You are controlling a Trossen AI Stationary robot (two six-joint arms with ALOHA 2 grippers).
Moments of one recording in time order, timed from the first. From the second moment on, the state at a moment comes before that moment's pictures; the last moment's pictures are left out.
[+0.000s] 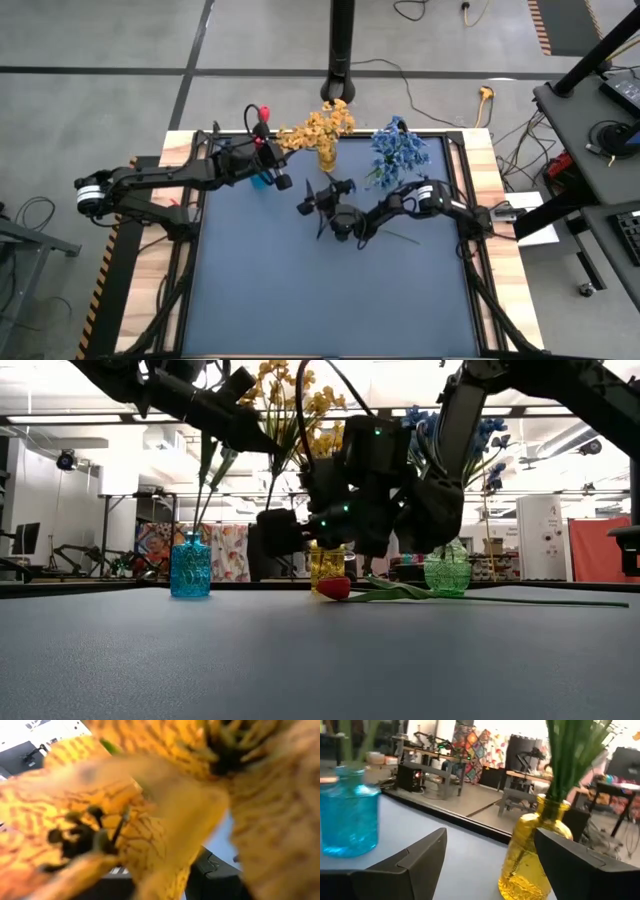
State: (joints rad) left arm 0.35 1.21 0.76 0.23 -0.23 0.41; right arm 0.00 2.39 1.20 1.39 1.13 -0.36
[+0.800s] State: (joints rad) left arm 0.36 1.21 0.76 0.21 -0.23 0.41; right arm -0.09 2.37 1.20 1.39 1.14 -0.15
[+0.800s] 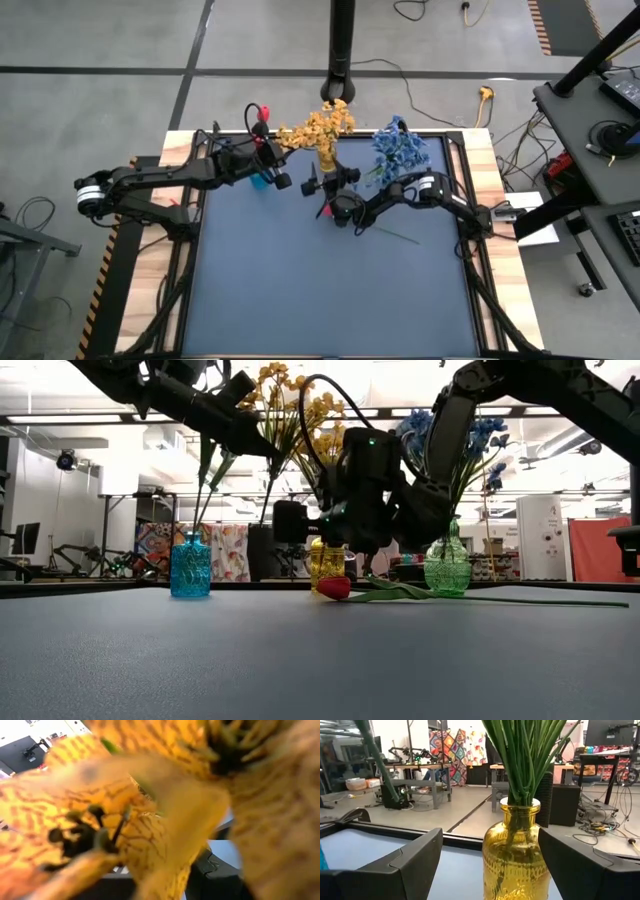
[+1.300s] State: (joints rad) left arm 0.36 1.21 0.76 0.21 -0.23 0.41; right arm -0.15 2.37 1.21 1.25 1.09 0.02
